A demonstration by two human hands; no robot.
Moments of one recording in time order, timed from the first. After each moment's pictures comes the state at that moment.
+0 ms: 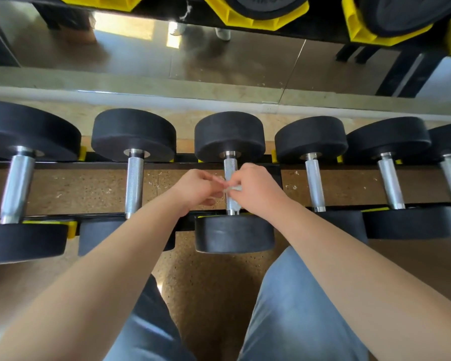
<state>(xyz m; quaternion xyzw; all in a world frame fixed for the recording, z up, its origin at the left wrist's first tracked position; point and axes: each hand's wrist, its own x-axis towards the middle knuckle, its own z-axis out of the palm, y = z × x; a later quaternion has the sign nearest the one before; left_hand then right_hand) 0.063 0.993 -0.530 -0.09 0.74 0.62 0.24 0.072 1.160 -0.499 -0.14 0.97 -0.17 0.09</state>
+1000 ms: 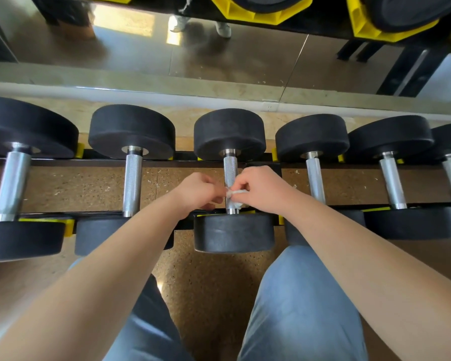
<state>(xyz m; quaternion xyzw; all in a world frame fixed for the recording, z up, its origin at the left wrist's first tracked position) 0.068 0.997 -0.529 -0.09 0.77 0.58 0.26 0.064 1.180 -0.497 -0.16 0.95 -0.21 0.16</state>
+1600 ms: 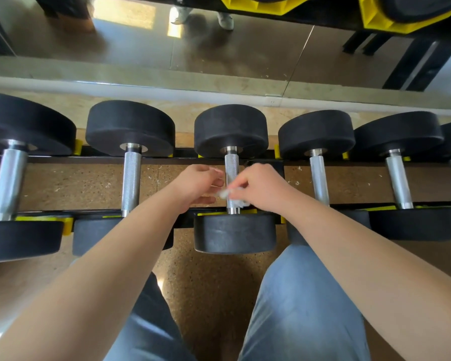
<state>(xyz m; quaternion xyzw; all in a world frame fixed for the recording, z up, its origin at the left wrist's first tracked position) 0.056 0.998 -0.529 -0.17 0.71 0.63 0.25 0.065 1.172 -0.490 -0.11 0.94 -0.25 0.19</state>
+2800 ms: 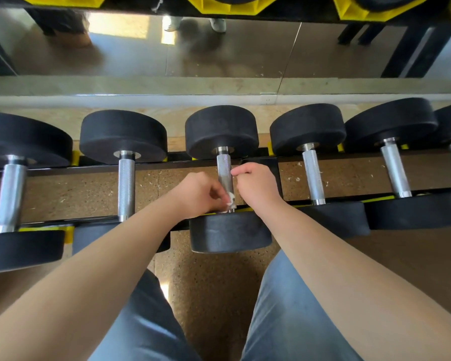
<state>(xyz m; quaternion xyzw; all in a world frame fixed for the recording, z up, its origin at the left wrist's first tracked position) 0.071 1.002 -0.523 0.12 0.91 0.34 0.20 0.072 1.162 -0.515 0.15 0.87 -0.46 0.06</state>
